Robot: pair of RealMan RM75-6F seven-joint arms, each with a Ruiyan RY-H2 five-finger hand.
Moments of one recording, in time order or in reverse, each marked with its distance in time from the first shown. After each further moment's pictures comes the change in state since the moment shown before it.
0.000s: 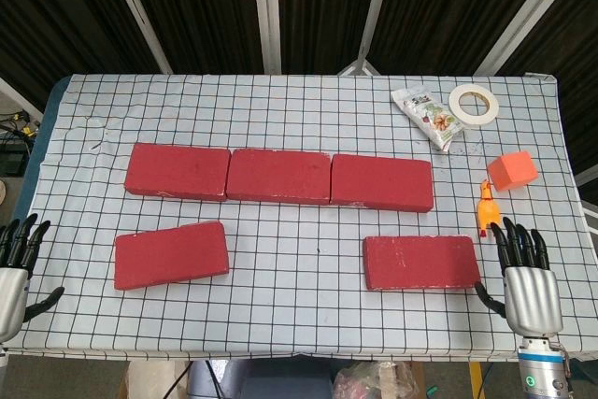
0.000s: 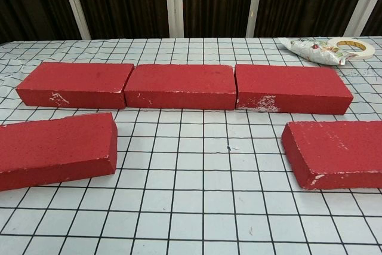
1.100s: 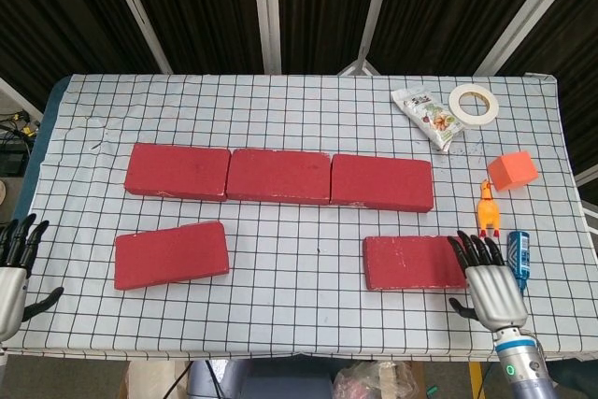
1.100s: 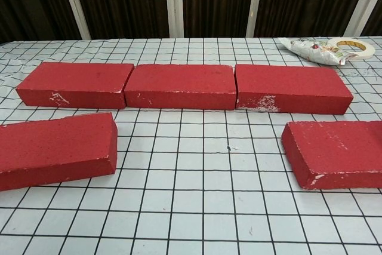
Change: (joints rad) left arm -0.001 0.006 -0.004 -0.011 -0.020 -0.016 -0.007; right arm 0.125 0.135 -0.030 -0.203 0.192 -0.310 -0.145
